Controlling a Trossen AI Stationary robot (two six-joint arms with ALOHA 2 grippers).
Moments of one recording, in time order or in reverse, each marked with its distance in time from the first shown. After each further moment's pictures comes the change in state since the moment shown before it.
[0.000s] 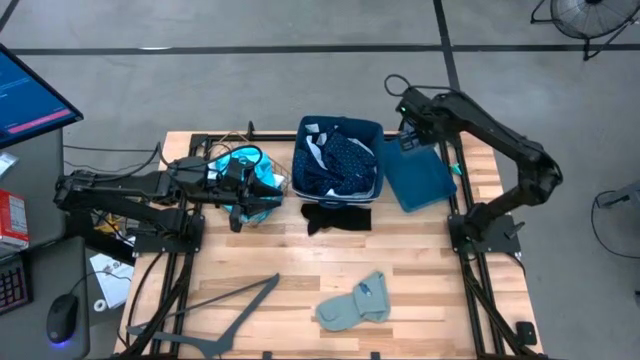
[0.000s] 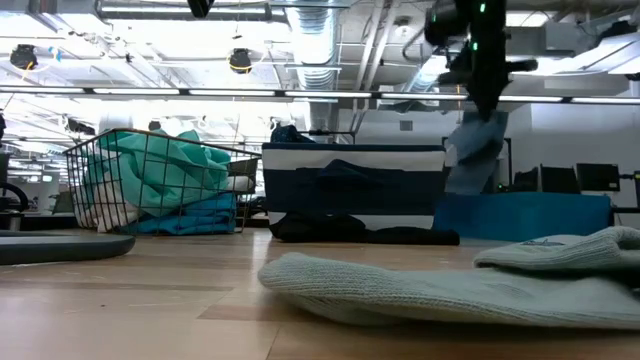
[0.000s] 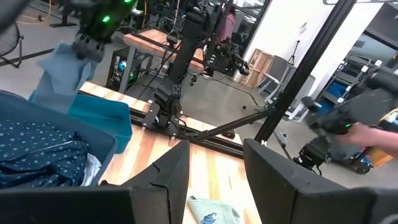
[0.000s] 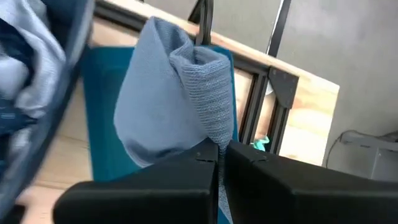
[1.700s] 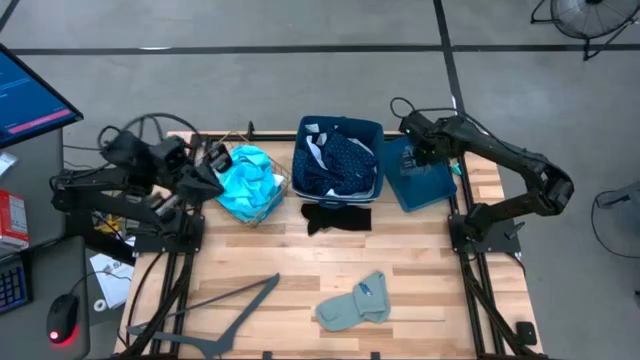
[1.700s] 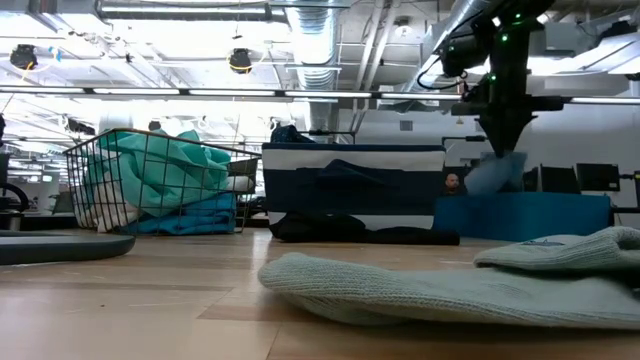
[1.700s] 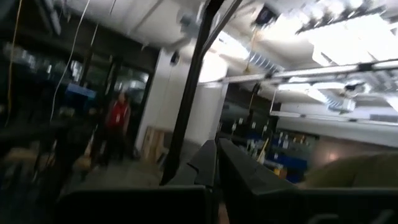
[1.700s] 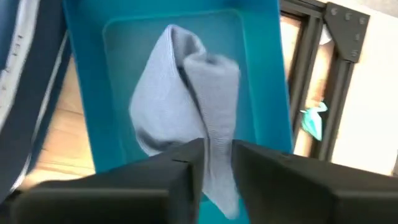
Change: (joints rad) left arm -0.013 -0.080 0.192 0.263 0.333 -0.051; right arm -0.008 -0.139 -0.383 0.239 -0.134 0.088
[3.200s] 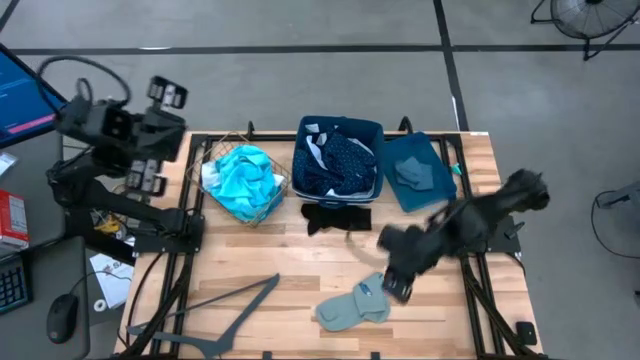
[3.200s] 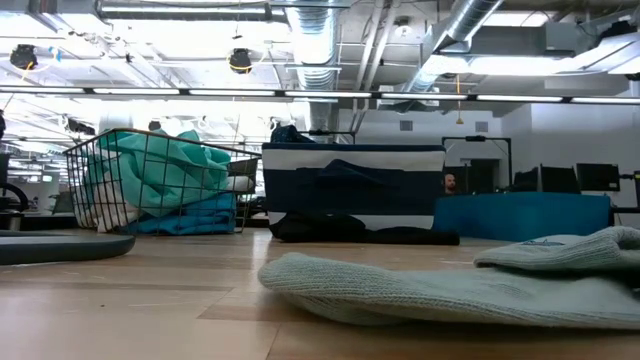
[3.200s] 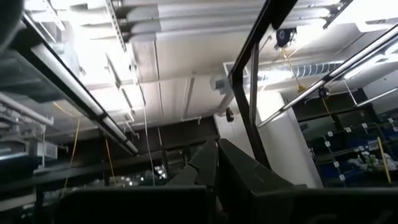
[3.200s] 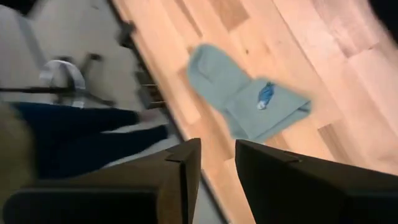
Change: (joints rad) left arm 0.026 0.180 0.440 -0.031 -0.139 0.555; right arm 1.223 0.285 0.774 -0.174 -0.289 0.505
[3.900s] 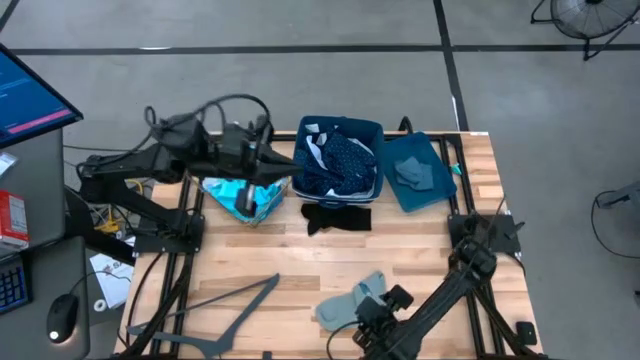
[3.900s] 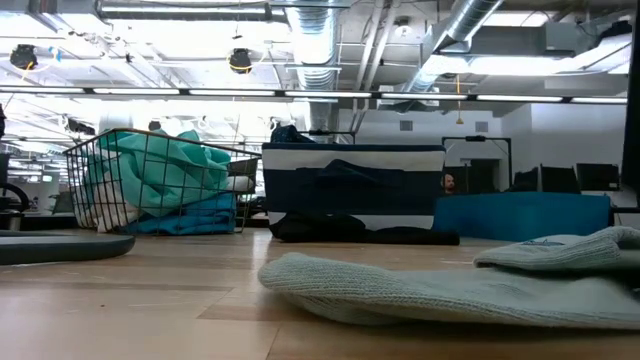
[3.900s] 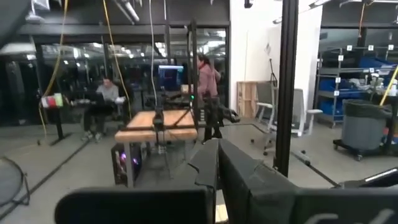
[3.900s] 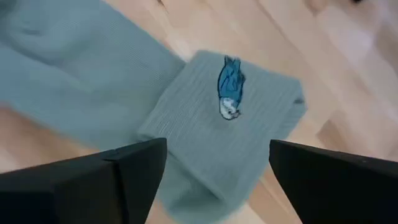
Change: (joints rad) left arm -0.050 0.290 0.117 -0.348 -0.160 -0.102; right arm 0.287 0.684 0.000 -0.058 0.461 0.457
